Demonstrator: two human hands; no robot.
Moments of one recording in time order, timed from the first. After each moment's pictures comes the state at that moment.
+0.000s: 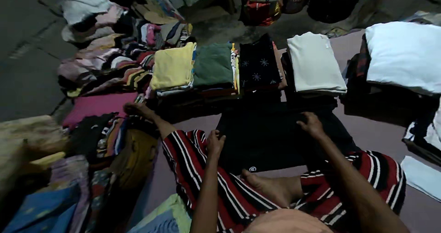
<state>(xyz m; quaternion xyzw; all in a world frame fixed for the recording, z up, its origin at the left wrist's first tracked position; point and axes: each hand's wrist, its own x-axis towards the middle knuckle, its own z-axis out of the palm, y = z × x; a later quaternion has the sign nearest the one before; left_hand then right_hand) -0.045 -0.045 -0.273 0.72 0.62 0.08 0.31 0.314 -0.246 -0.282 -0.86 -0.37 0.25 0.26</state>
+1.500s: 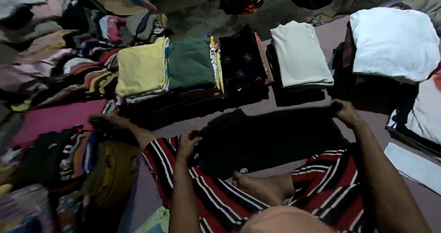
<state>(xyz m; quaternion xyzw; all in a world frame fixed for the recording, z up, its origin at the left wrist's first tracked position) -0.076 -0.009 -0.257 0.73 0.41 0.26 0.48 0.425 -0.330 -0.275 -0.80 -0.32 0.26 0.44</state>
